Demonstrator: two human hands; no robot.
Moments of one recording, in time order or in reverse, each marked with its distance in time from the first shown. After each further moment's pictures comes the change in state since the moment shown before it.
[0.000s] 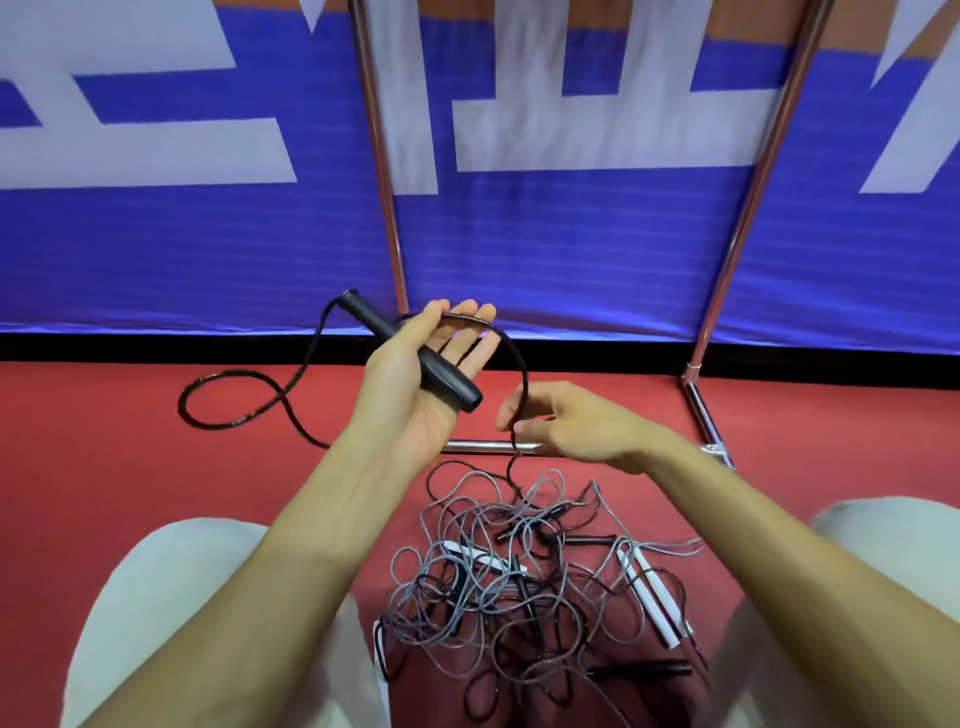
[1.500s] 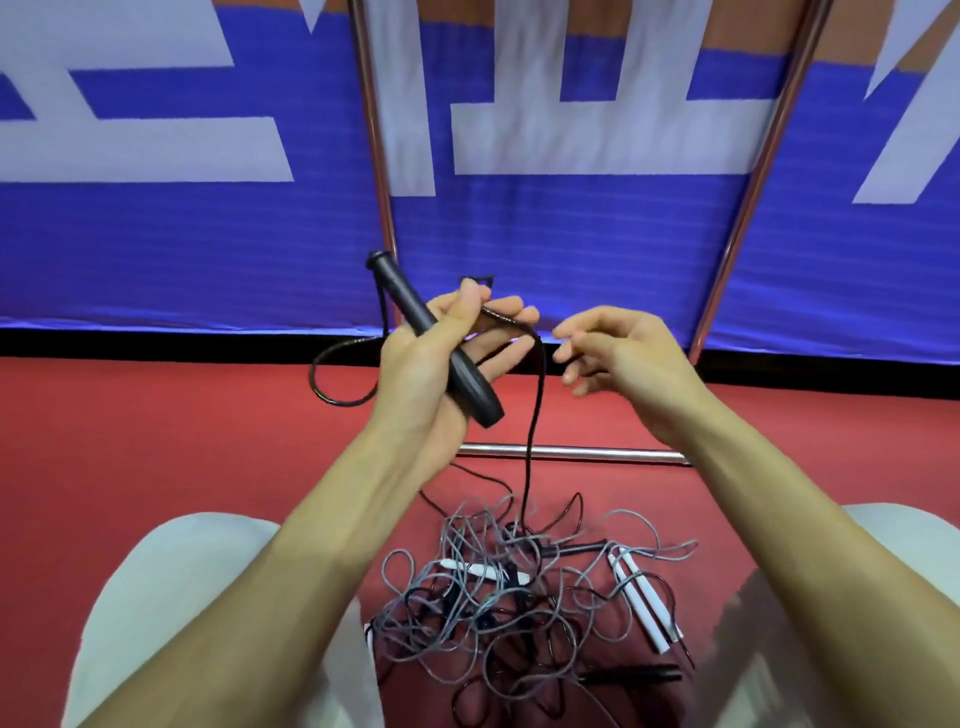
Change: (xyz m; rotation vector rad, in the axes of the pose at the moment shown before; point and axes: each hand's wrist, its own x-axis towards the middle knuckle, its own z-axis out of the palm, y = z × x) left_hand -0.019 -0.009 0.021 0.222 -0.180 0.141; right_hand -0.019 -0.024 -0.043 0.496 0.447 -0.029
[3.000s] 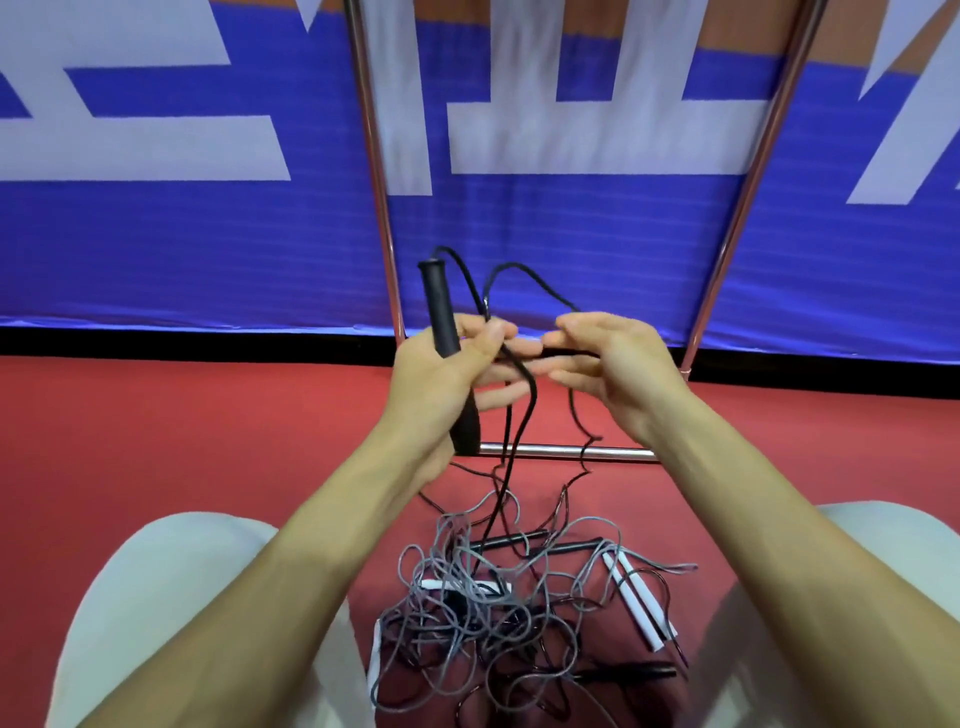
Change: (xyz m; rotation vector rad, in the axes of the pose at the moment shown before) left_hand 0.000 -0.015 -0.012 0.388 -0.046 -0.016; right_hand 0.006 0.005 0.007 0.331 0.093 0.140
